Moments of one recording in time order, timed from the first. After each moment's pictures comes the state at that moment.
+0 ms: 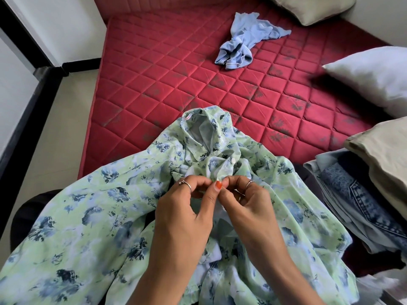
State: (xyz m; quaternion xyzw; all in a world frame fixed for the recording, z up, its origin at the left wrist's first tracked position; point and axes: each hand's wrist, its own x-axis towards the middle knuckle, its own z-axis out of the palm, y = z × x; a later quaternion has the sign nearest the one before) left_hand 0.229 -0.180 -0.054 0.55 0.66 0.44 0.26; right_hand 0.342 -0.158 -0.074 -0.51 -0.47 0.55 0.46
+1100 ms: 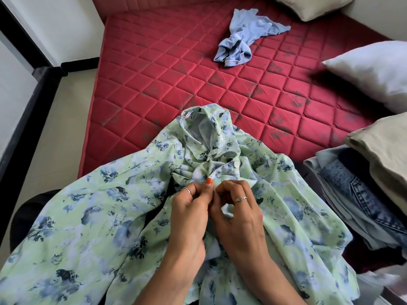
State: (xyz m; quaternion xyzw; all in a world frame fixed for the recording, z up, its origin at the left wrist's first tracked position) left_hand 0.252 -0.161 -0.083 0.19 0.59 0.55 0.56; right_hand 0.330 -0.165 -0.118 -0.50 -0.68 0.18 0.51
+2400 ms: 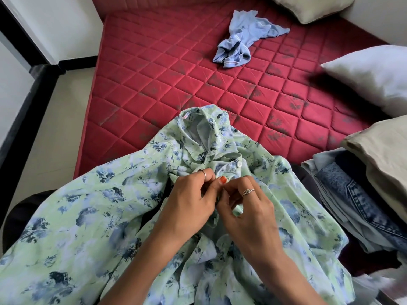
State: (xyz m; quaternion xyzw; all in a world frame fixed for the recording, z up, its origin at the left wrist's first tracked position) left_hand 0.223 -0.141 -0.077 0.67 0.58 0.35 0.31; right_hand 0.353 -0.155 -0.101 -0.51 -0.71 0.17 0.45
